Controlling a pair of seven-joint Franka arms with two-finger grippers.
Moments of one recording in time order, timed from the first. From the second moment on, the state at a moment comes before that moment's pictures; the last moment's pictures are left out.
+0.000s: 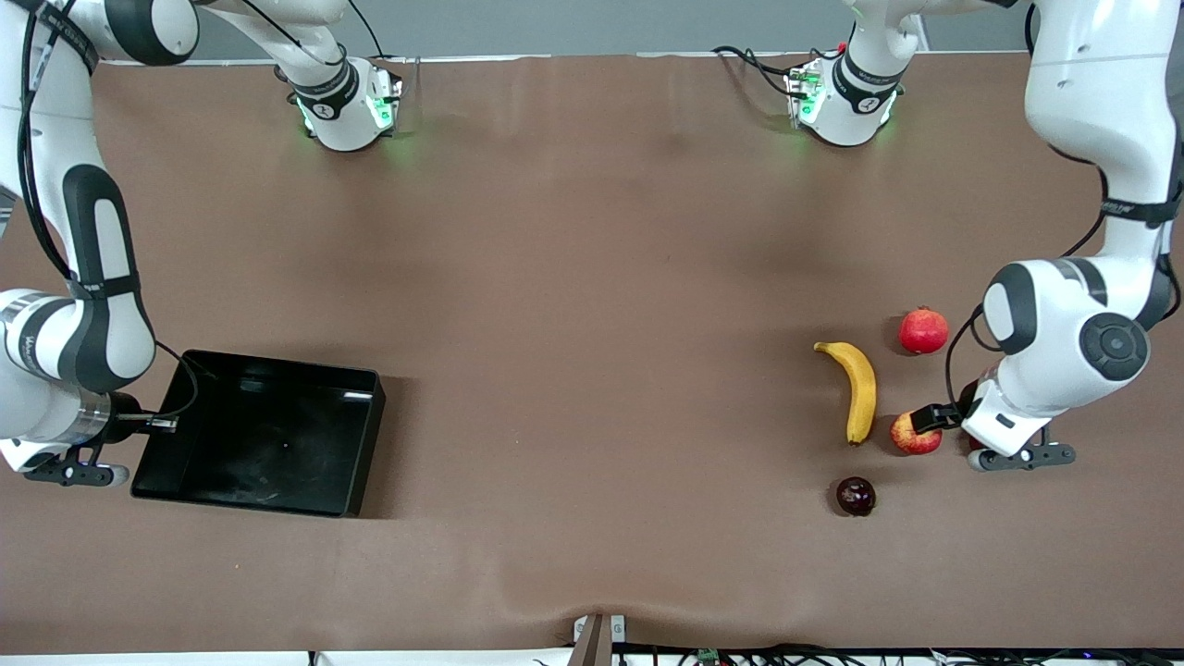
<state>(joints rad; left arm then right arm) -0.04 0.56 0.06 -1.74 -0.03 2.36 -0.04 -0.14 0.66 -0.09 -1.48 0.06 2.09 -0.17</state>
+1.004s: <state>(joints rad) -0.03 0.65 0.06 -1.73 -0.04 2.41 -0.04 0.44 0.61 -0.07 -1.48 0.08 2.03 0.42</state>
